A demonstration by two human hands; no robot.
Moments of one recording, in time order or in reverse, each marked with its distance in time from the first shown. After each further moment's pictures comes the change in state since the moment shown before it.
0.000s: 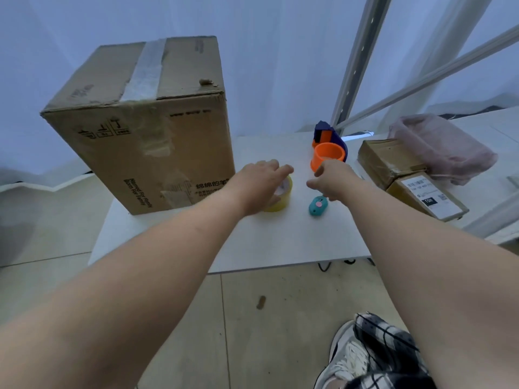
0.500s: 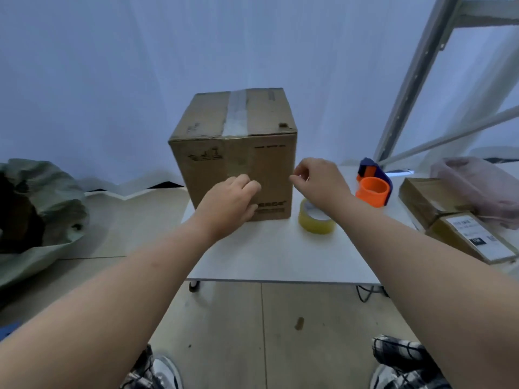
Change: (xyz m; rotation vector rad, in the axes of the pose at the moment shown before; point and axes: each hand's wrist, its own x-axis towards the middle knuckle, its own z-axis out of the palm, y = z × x) left_hand -0.141 -0.077 -0.055 0.149 0.272 -0.184; right_hand -0.061 -0.122 0.018 0.129 0.282 -0.557
